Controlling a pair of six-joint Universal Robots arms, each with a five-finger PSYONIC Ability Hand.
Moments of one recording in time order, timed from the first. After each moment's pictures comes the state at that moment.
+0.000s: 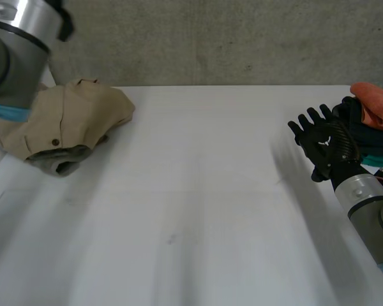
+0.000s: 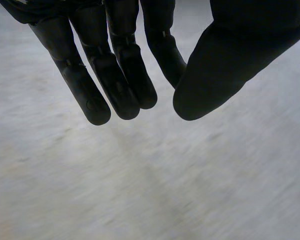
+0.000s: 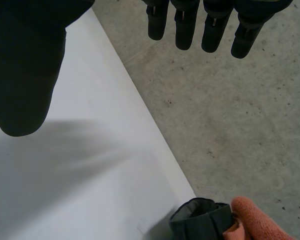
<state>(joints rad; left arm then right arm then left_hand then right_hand) 4.37 -1.93 -1.05 3.67 -1.26 3.06 1.72 -1.25 1.93 -0.67 1.26 2.43 1.16 1.20 1.19 1.20 0.99 0.23 0.22 0.21 0.21 0.05</state>
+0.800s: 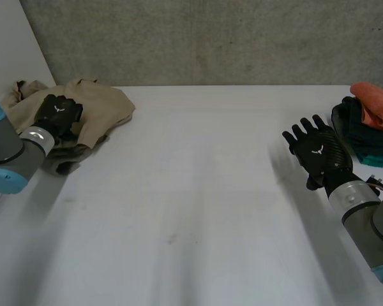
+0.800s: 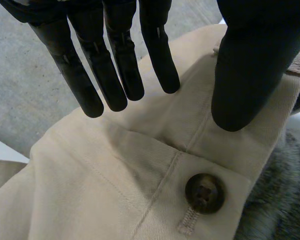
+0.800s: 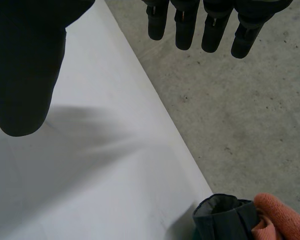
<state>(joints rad) 4.71 -2.51 -0.95 3.40 -1.20 3.73 1.73 -1.19 1.92 -0.67 1.26 2.41 0.81 0.79 0.79 0.79 0.61 0.23 0.22 0.21 0.21 0.05</state>
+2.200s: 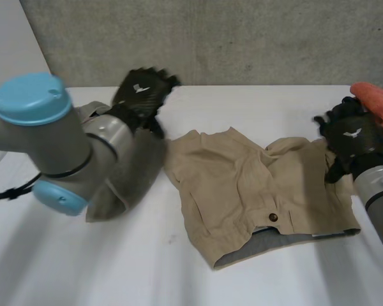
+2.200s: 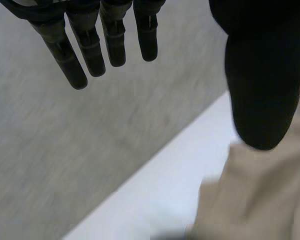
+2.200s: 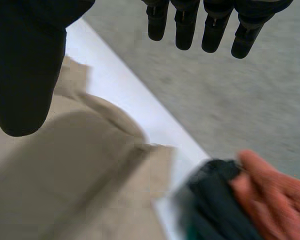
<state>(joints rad) 4.24 -2.07 -1.30 3.37 -1.41 3.43 1.77 -1.41 1.87 -0.35 1.46 2.61 0.33 0.34 0.34 0.33 0.14 0.23 0.22 0.21 0.21 0.05</state>
